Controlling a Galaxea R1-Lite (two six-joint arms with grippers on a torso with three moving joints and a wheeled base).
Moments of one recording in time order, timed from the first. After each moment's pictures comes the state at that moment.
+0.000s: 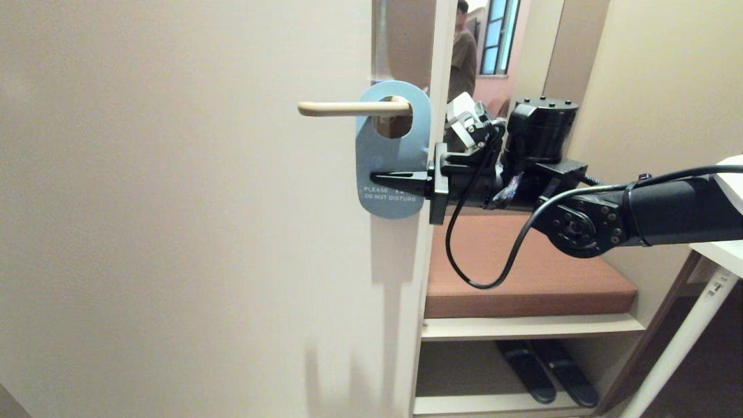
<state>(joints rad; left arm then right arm) 0.01 0.00 0.00 0.00 0.03 -0.08 0.48 2.04 -1.39 -0.67 0.90 -0.20</state>
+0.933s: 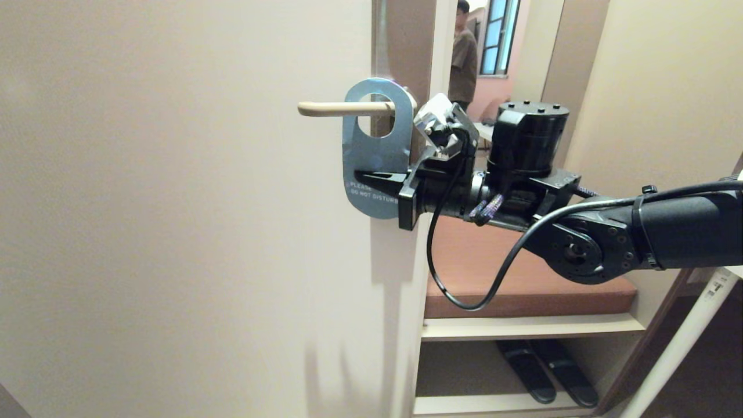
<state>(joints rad) 0.01 0.00 0.00 0.00 0.03 -0.08 0.60 1.98 -1.33 -0.67 0.51 -0.20</state>
